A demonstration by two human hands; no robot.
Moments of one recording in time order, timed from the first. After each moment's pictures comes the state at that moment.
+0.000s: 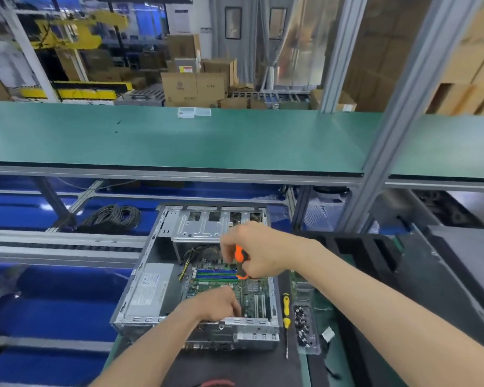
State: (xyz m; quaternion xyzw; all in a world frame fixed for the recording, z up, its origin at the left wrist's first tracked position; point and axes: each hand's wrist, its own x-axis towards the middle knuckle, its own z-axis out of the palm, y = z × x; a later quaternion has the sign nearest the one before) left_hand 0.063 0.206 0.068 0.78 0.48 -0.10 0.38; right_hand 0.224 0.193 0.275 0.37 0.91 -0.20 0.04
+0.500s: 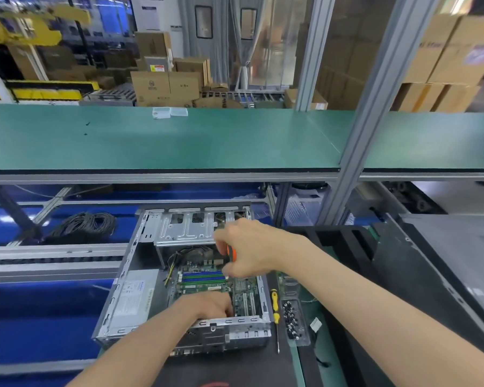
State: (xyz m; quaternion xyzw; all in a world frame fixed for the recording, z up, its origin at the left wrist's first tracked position) left_hand 0.078 0.216 0.063 0.80 0.43 -0.20 0.36; right_hand 0.219 0.183 0.274 0.44 0.89 -0.13 0.03
